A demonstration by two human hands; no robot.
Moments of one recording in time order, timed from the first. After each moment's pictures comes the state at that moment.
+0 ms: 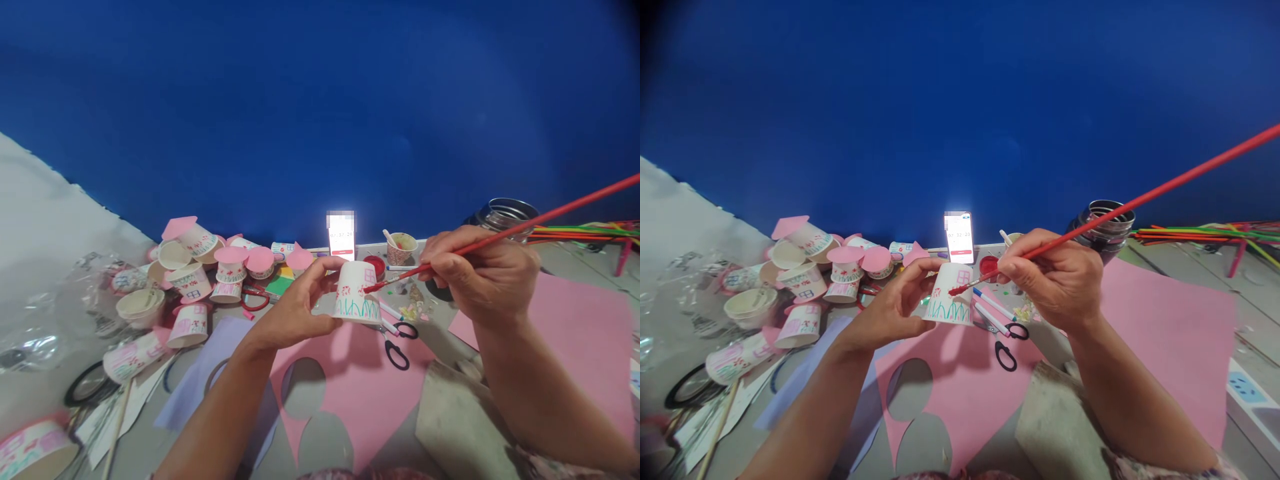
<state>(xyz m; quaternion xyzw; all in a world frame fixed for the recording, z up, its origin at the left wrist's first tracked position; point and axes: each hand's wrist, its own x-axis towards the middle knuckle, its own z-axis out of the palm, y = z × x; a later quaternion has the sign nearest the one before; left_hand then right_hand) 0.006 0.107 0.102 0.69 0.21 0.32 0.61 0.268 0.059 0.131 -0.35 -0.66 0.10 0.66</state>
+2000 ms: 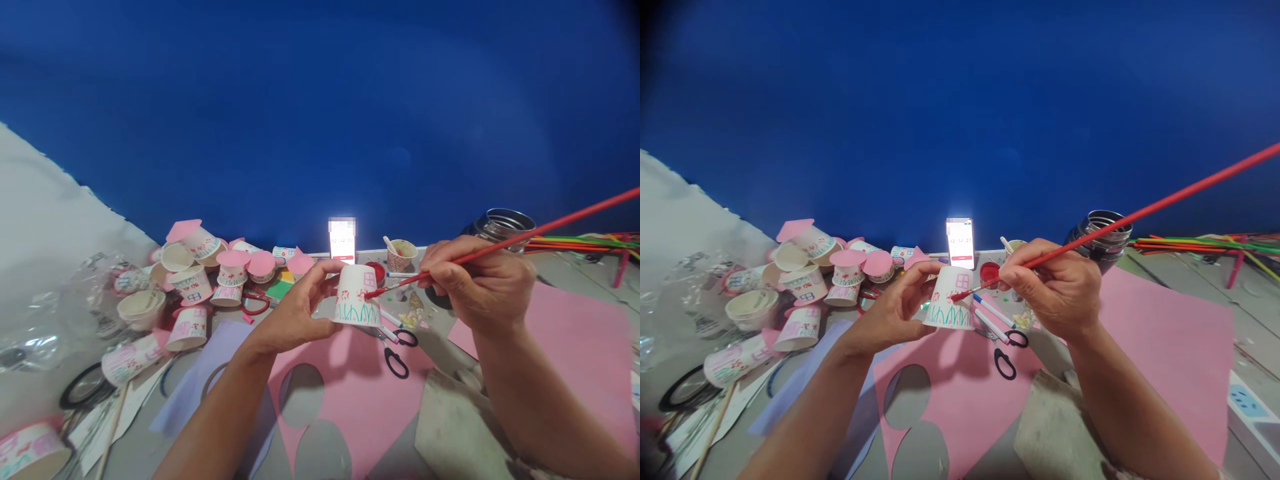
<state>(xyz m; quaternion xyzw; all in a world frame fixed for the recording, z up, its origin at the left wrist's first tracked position) 0.006 0.108 0.102 0.69 0.20 0.32 0.62 0.270 0.060 0.129 -0.37 -0.65 0.08 0.66</state>
